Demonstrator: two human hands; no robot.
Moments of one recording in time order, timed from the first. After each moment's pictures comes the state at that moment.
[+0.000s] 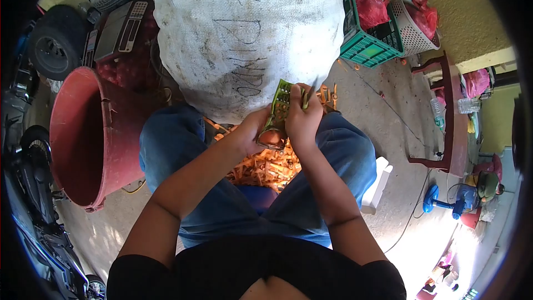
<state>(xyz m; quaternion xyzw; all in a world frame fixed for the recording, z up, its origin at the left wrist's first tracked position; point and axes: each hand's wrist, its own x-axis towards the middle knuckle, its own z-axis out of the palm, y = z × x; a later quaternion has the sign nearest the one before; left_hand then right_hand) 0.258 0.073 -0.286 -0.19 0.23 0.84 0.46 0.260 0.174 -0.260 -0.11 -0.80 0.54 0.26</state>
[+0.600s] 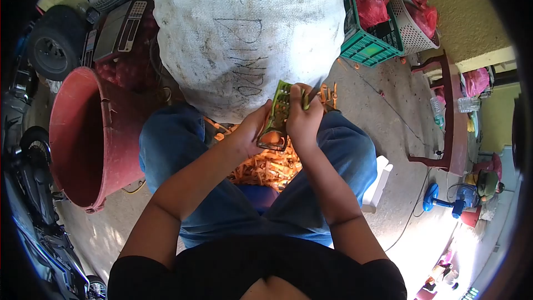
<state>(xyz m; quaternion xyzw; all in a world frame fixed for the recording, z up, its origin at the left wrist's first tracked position) 0.258 0.068 -0.296 -0.13 0.16 0.87 0.45 0.262 0.174 -0.260 -0.09 -0.79 0.55 0.24</state>
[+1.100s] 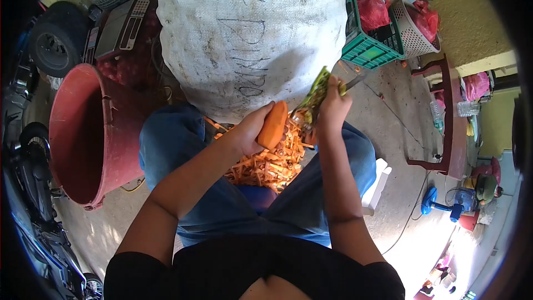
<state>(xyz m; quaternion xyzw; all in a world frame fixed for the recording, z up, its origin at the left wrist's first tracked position) 0.254 0.064 -0.287 -0.20 0.31 0.79 0.49 0.237 0.223 -0.263 -0.23 -0.65 0.69 0.22</state>
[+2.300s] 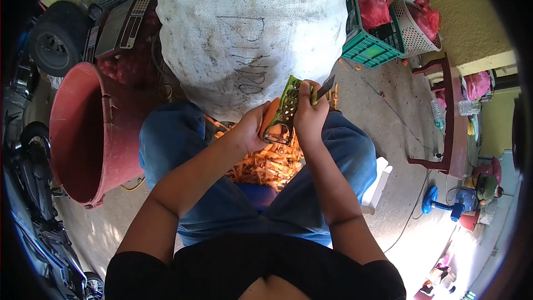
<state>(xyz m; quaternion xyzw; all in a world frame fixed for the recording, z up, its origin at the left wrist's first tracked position) 0.257 0.071 -0.289 -0.21 0.21 0.86 0.42 0.257 0.186 -0.269 -0.12 -0.75 0.62 0.20</state>
